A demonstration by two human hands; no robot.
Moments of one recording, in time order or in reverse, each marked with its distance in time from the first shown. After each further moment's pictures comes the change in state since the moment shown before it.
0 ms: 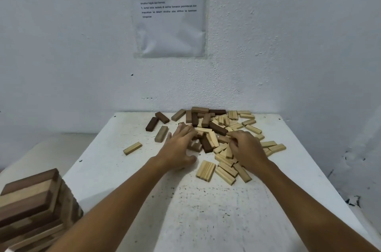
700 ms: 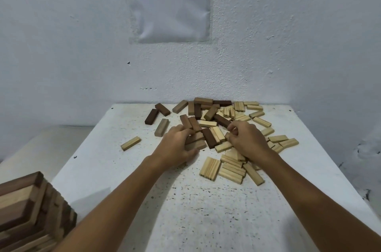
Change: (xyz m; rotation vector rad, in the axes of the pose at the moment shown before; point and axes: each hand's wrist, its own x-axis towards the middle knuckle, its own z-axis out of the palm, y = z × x) left_hand 0.000 -0.011 0.004 -0.052 0.152 0.014; right_hand 0.022 -0.010 0.009 0.039 -0.075 0.138
